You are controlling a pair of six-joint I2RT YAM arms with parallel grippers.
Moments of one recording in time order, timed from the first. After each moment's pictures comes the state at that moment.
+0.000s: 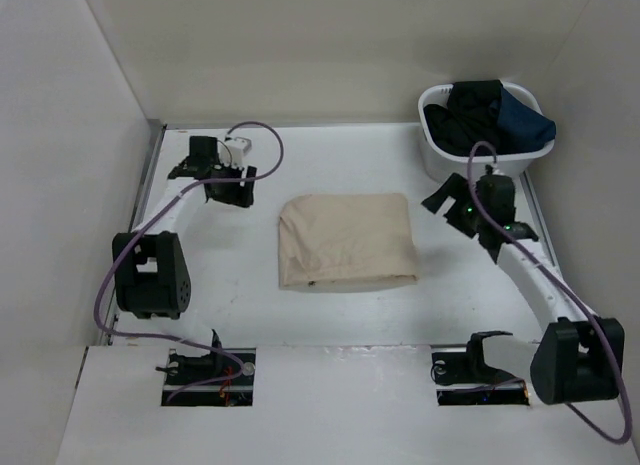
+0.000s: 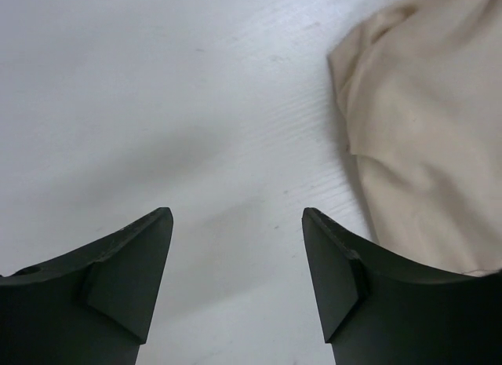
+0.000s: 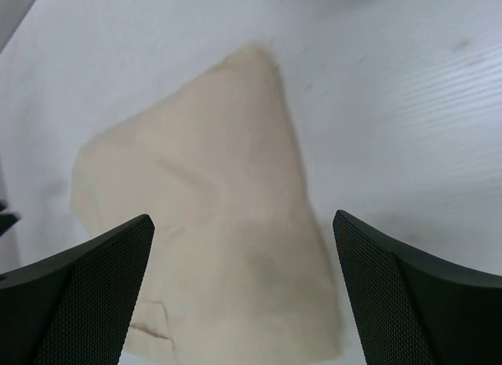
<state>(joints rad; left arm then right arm) -0.06 1.70 1.23 -0.49 0.28 0.22 0.11 1.19 0.71 -0.13 -0.15 0.71</state>
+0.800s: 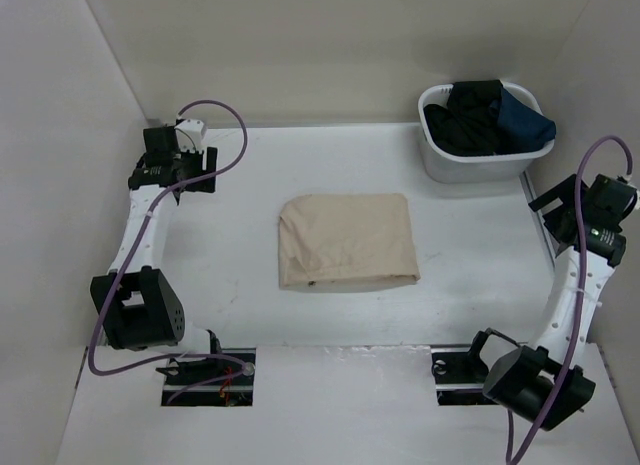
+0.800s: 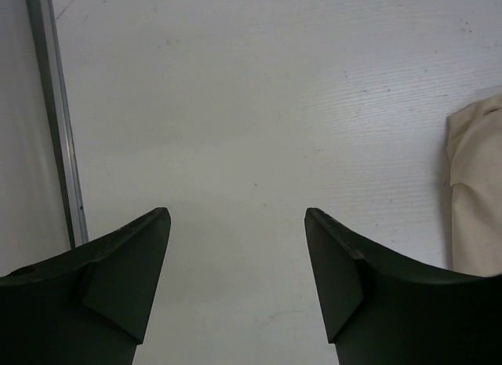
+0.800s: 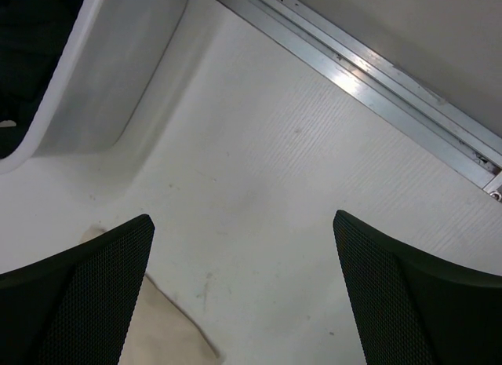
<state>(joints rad) 0.12 1.47 1.29 -0.53 0.12 0.21 -0.58 1.01 1.10 -0.74 0.00 0.47</state>
